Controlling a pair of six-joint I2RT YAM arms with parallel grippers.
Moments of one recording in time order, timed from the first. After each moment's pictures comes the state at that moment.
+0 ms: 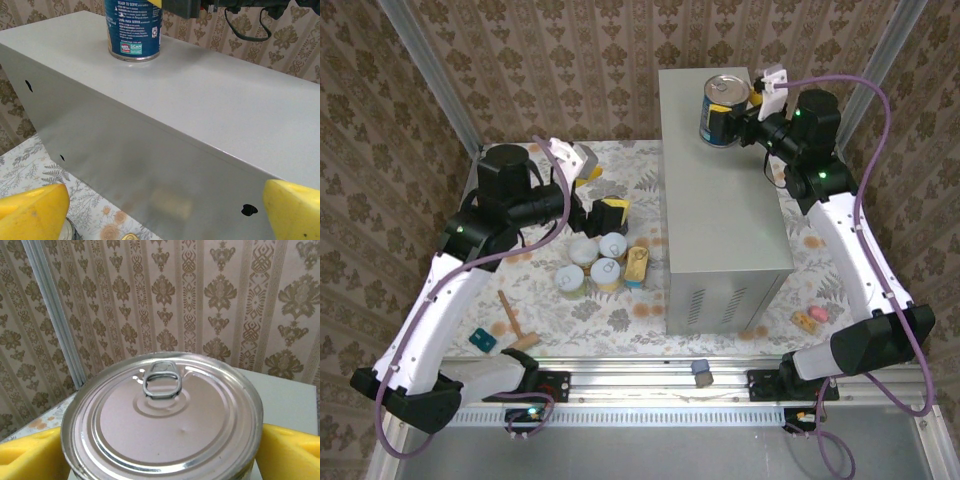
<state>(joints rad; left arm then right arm) -0.55 1.12 1.47 -0.66 0.55 0.08 0.16 1.42 1.57 -0.18 -0.35 0.03</state>
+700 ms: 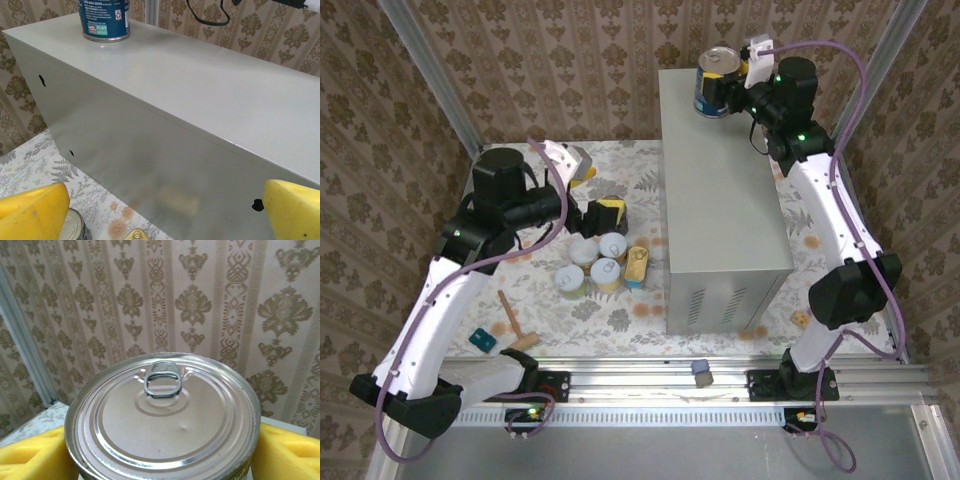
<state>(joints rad) -0.51 1.10 1.43 -0.65 0.55 0.09 0.15 1.73 1.88 -0.19 -0.26 0.02</state>
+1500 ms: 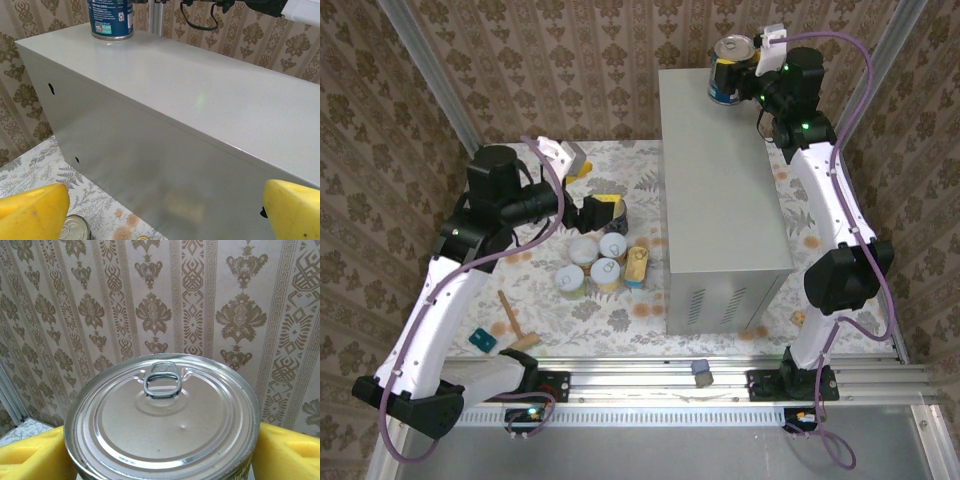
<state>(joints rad) -0.47 1.10 1.42 -0.61 0.59 0.09 0.09 1.82 1.98 -0.17 -0.25 0.04</state>
